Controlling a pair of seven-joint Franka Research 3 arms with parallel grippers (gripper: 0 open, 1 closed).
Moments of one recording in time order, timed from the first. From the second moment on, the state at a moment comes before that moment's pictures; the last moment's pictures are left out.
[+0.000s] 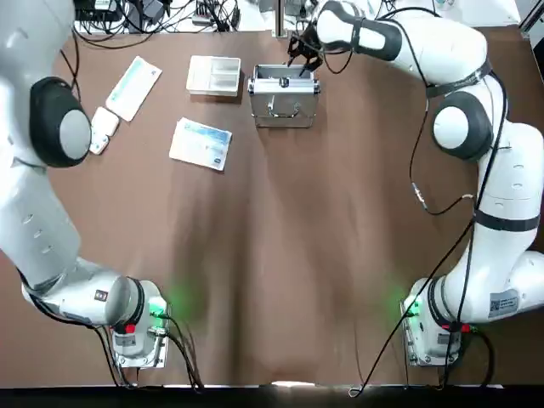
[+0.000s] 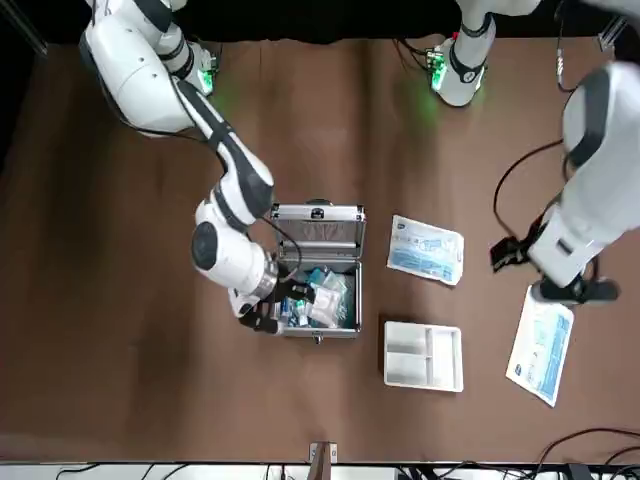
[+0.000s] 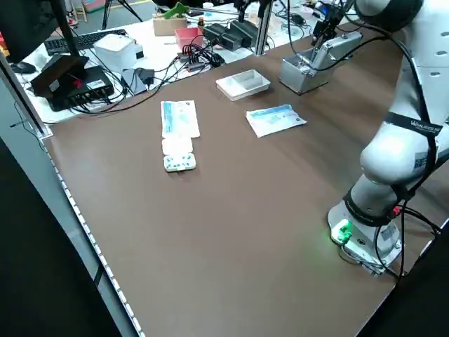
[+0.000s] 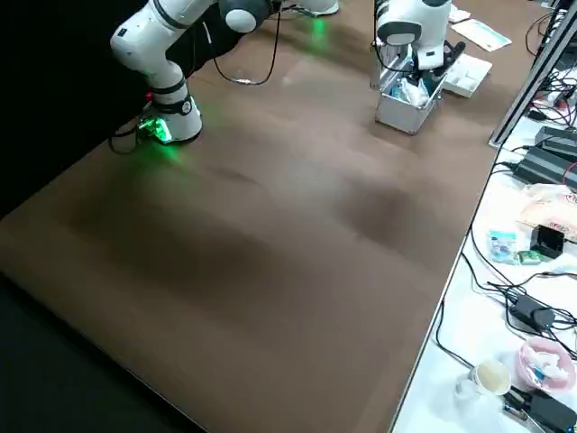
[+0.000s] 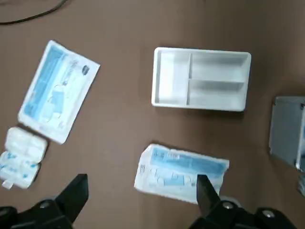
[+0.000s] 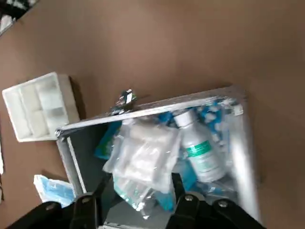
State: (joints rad) left arm -0.21 0.36 0.04 -1.30 0.01 1.70 -0.15; right arm 0.19 0.86 0.49 -1.23 0.07 2.29 0.69
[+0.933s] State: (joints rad) left arm -0.29 0.81 0.03 -1.31 0.01 2.22 -0.18; right arm -0.27 0.55 0.48 -1.20 0.04 1.73 0.45
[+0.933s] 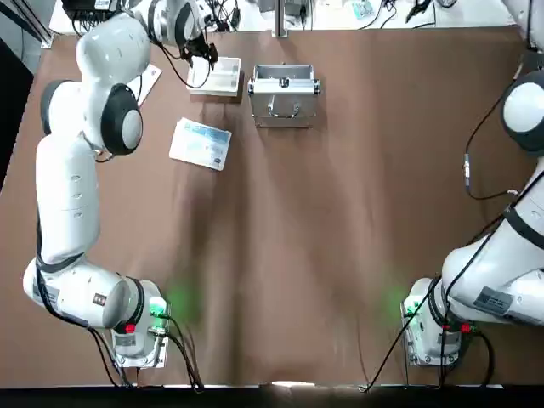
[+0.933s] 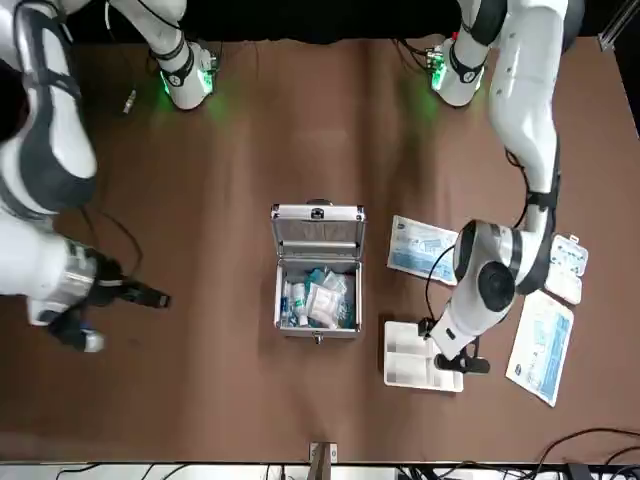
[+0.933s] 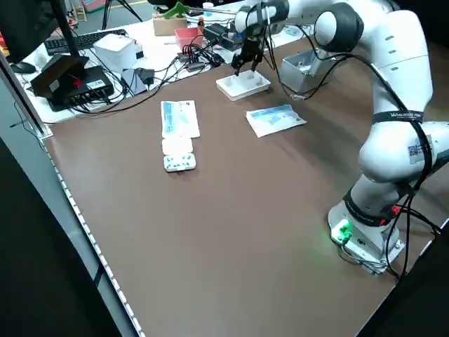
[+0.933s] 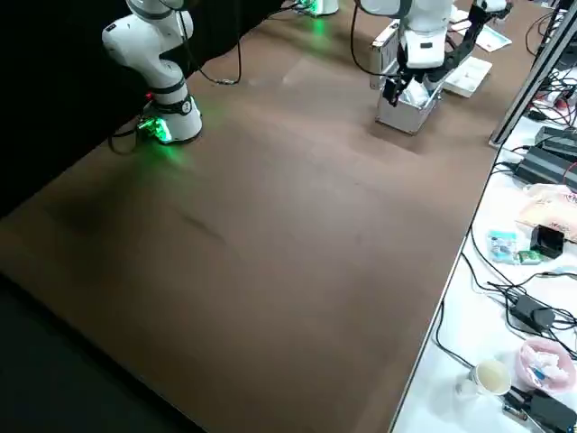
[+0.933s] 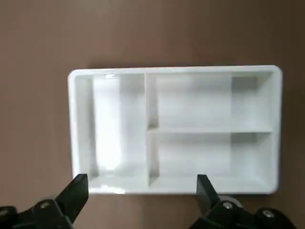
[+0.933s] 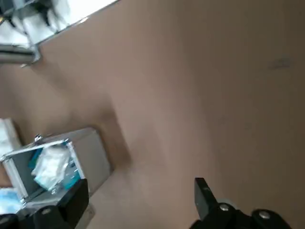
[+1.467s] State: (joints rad) left arm -0.28 0.89 0.03 -1.31 0.01 2.38 -0.28; right arm -0.34 0.49 0.48 -1.20 -0.08 1.65 0.44
